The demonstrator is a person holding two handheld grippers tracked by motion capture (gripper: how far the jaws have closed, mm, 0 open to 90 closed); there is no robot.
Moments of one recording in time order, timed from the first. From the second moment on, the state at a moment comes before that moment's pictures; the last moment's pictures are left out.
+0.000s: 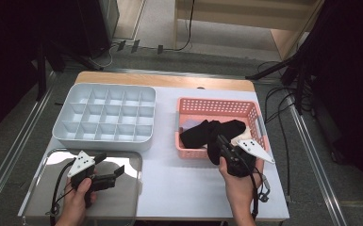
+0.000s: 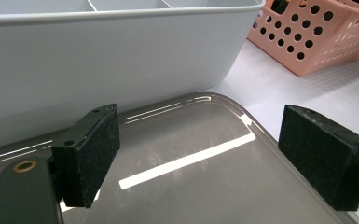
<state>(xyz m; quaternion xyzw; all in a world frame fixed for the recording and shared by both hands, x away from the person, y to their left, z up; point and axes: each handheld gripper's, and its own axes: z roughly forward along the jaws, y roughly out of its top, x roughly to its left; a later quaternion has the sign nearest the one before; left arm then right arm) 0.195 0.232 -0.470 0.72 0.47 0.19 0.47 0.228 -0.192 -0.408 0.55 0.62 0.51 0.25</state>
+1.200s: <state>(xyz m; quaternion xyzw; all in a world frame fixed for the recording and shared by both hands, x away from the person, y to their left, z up) 0.195 0.232 -0.470 0.72 0.46 0.19 0.47 0.156 -0.171 -0.420 0.51 0.65 0.52 0.23</state>
